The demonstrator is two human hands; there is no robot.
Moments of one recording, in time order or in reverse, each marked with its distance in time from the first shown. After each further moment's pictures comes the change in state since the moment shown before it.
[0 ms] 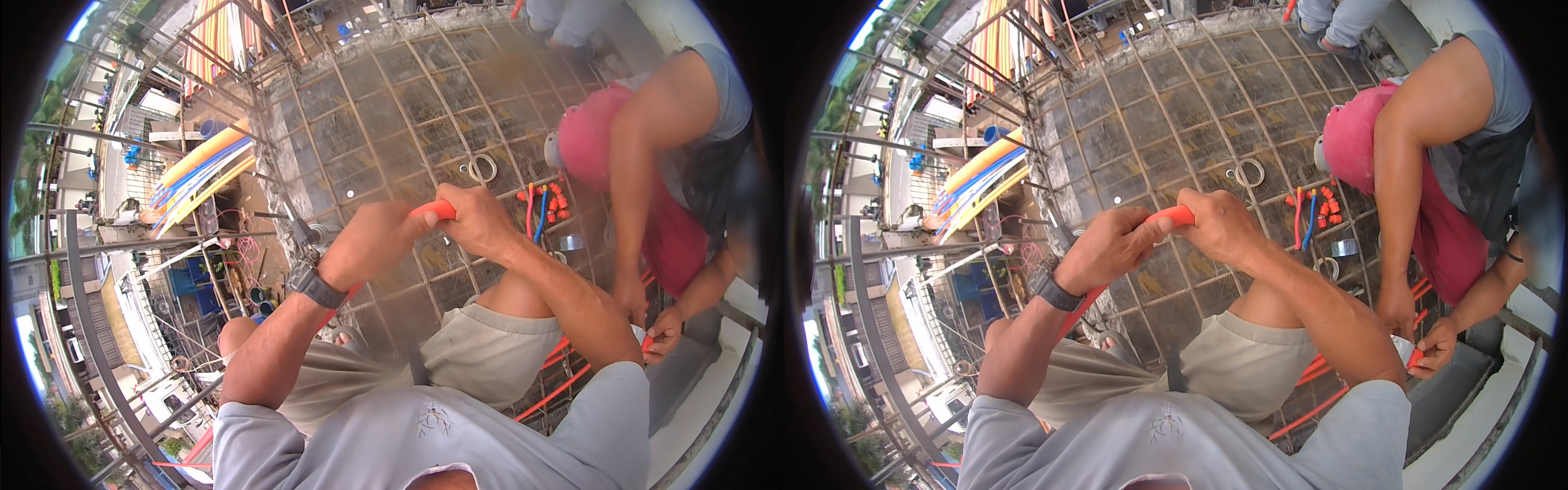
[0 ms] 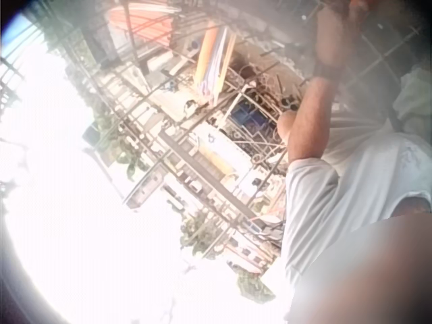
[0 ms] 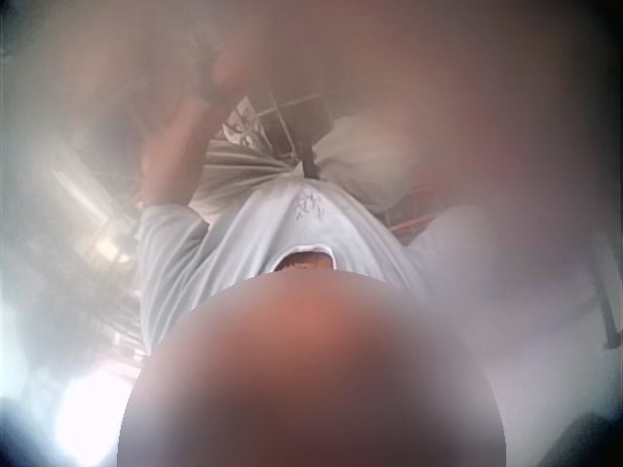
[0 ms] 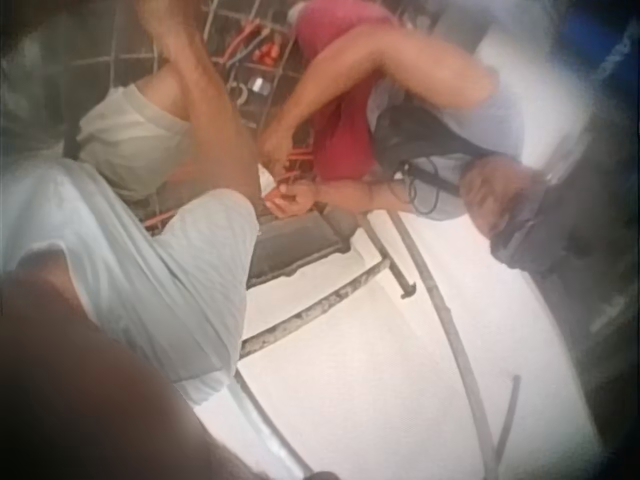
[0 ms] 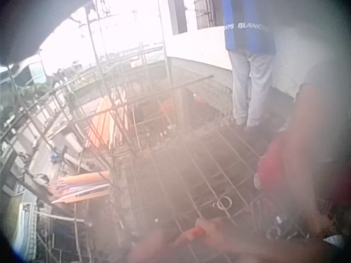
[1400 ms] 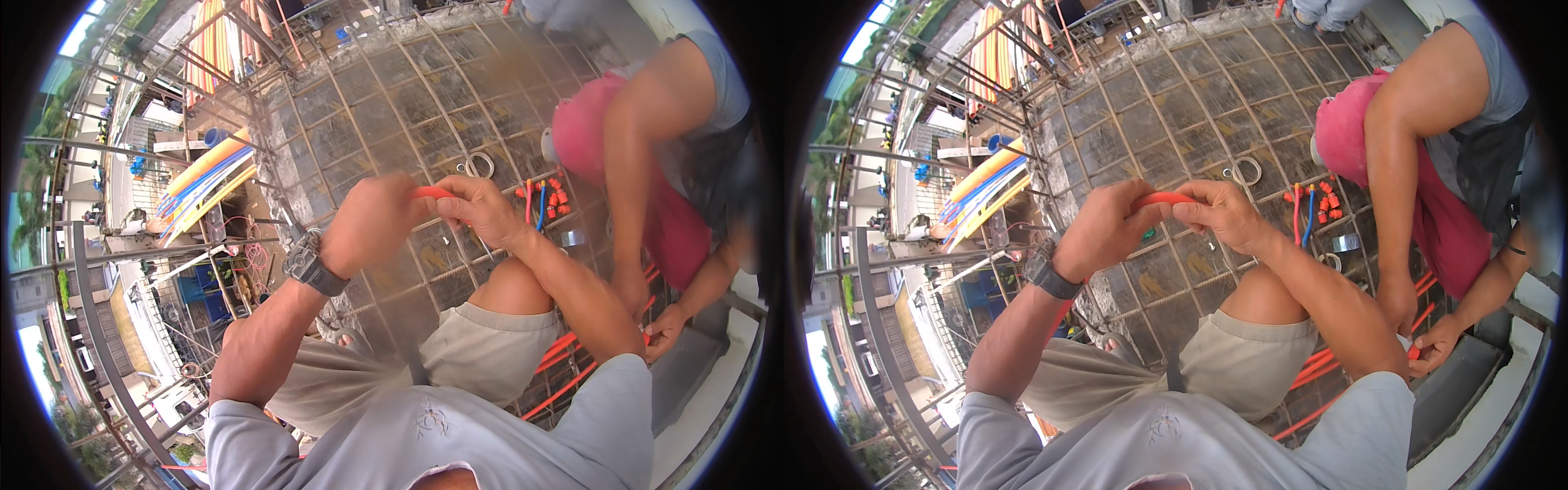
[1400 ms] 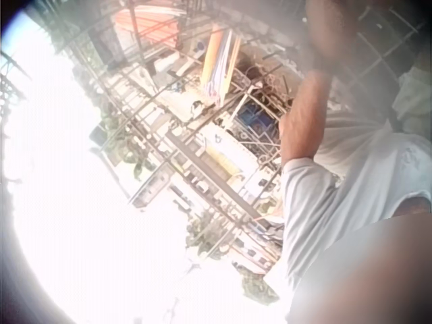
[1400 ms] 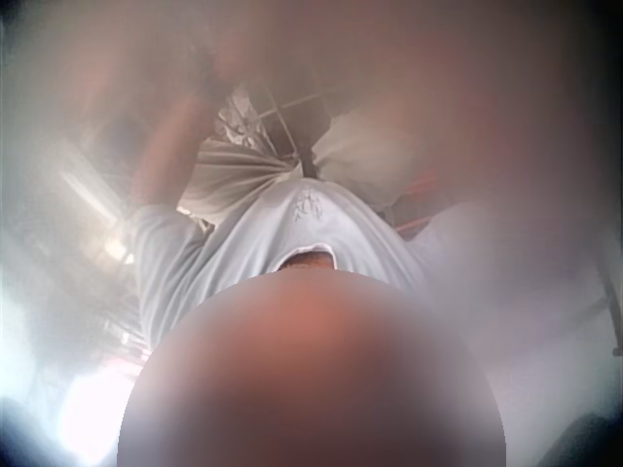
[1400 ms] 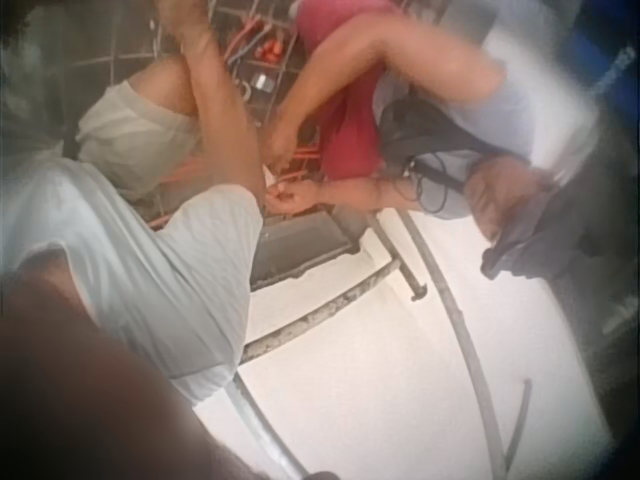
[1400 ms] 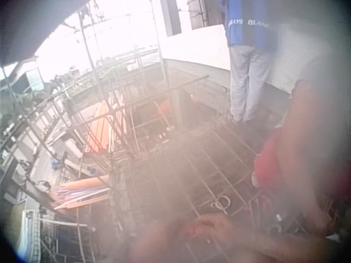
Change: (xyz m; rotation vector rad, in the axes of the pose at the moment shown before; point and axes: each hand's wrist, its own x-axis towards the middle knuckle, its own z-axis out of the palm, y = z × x) left_hand 0.013 0.032 -0.001 0.337 0.178 0.255; right_hand -0.008 0.036 -0.006 0.994 -0.173 0.073
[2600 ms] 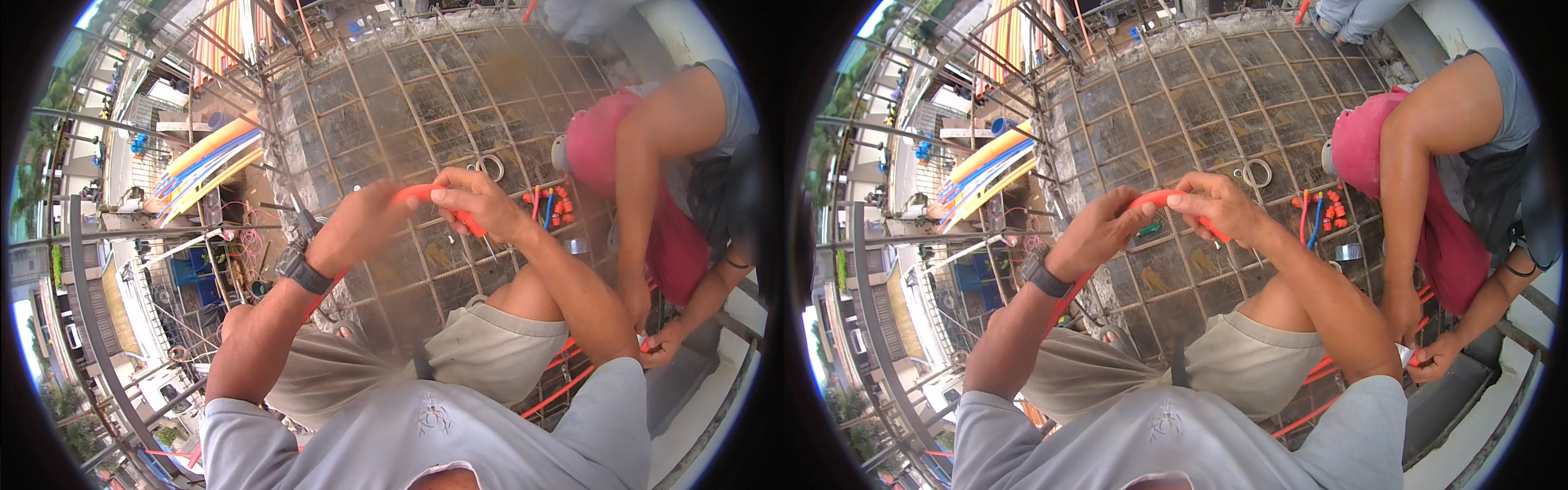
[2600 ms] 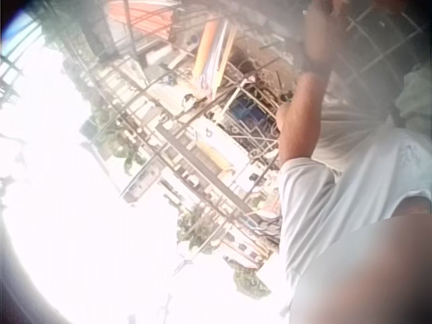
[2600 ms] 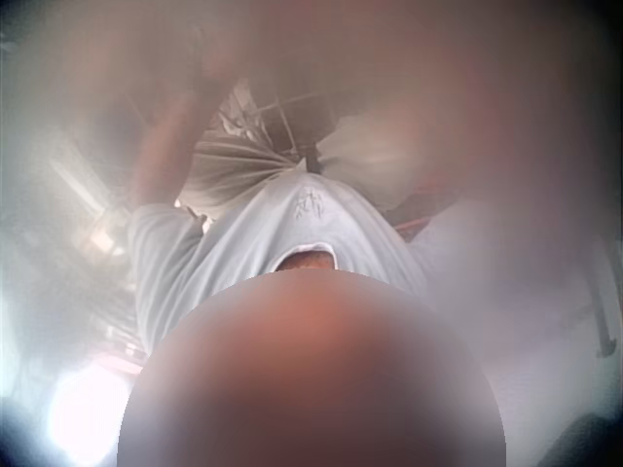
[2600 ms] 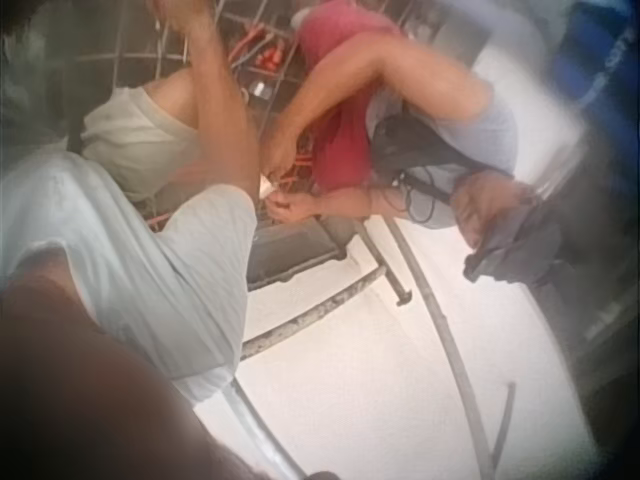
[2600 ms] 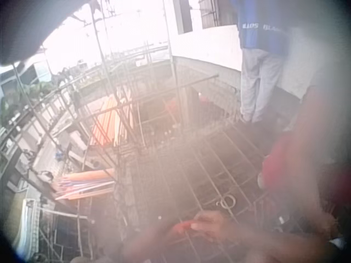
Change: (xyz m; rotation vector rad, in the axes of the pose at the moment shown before) left_hand -0.031 -0.046 0.000 -0.385 -0.052 -0.267; right_hand 0.026 -0.010 0.016 -0.075 -0.027 0.209
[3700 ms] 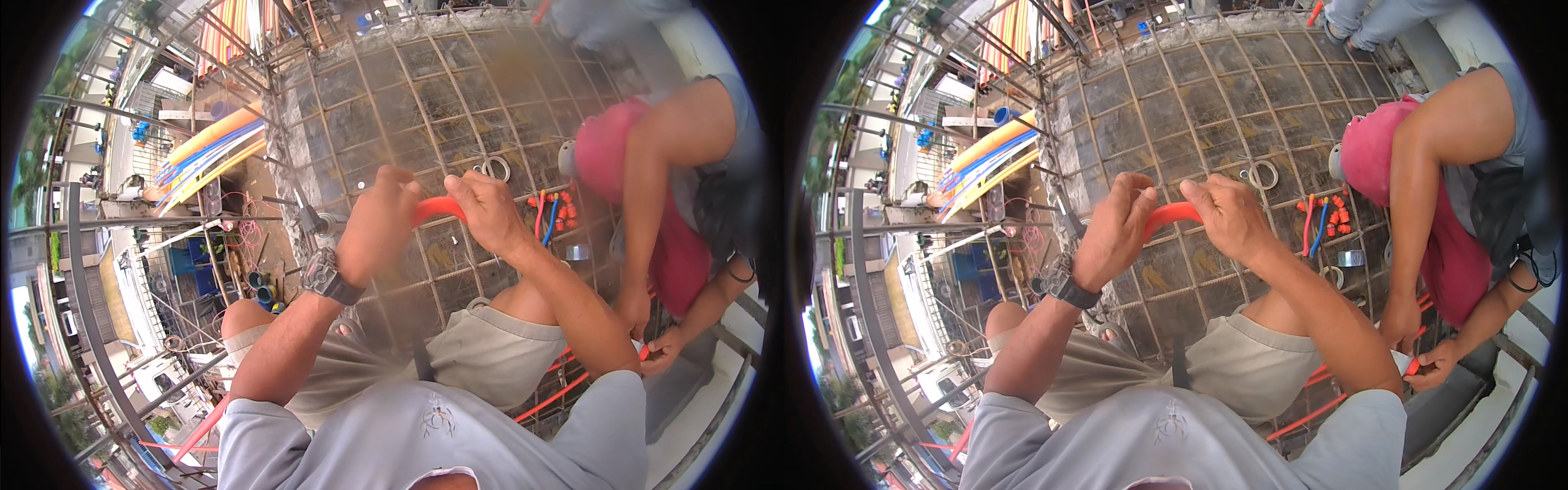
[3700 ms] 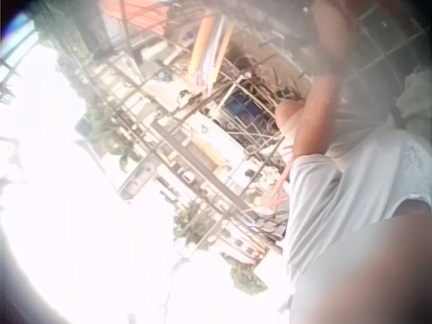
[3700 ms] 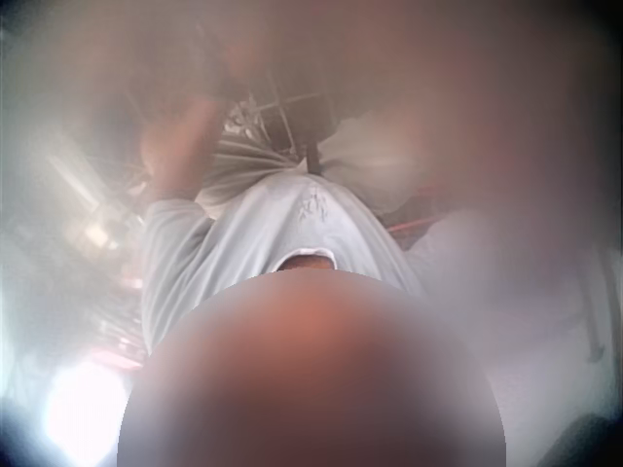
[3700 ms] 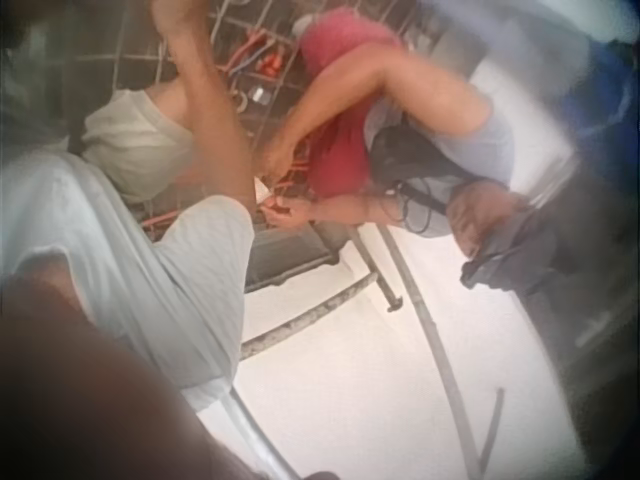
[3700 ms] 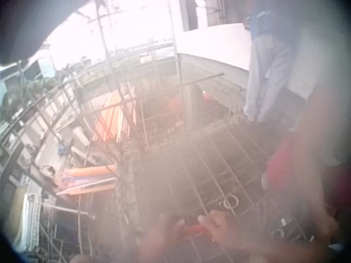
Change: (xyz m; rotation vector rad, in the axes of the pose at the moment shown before) left_hand 0.007 -0.007 0.026 -0.077 0.310 0.085; right_hand -0.001 -0.002 0.016 -0.736 0.389 -0.333
